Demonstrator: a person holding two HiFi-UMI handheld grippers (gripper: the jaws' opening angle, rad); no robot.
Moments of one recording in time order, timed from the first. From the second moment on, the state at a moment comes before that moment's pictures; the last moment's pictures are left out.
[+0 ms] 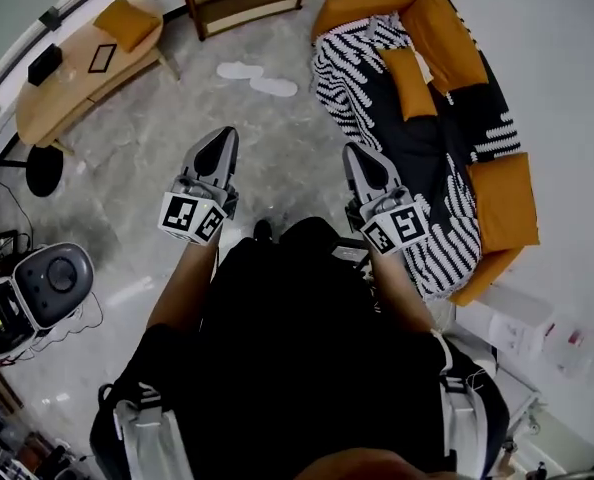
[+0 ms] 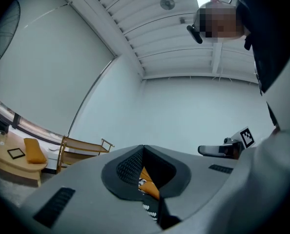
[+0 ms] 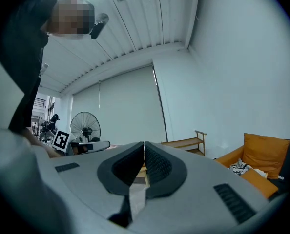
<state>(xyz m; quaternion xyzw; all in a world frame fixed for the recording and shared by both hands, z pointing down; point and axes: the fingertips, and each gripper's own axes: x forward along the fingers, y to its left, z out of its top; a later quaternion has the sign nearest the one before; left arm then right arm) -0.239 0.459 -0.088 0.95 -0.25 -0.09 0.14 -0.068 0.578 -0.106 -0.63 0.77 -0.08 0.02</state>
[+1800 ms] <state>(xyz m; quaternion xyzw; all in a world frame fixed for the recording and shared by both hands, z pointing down) -0.052 -0.047 0.069 0.91 -0.38 -0.04 0.15 0.108 -0.002 0.058 -0.52 0.84 -0.14 -0.03</state>
